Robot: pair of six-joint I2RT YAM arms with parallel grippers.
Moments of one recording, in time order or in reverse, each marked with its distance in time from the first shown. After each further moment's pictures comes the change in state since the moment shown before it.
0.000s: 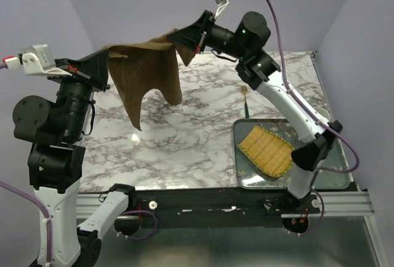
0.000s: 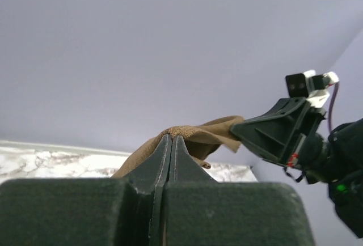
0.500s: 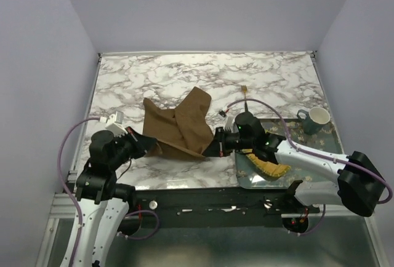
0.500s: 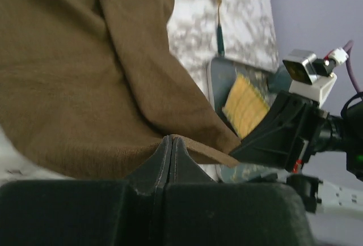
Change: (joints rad) left arm -0.005 -0.487 -0.914 -0.222 0.321 -0.251; right arm 0.132 -0.654 -1.460 -0.002 0.058 -0.047
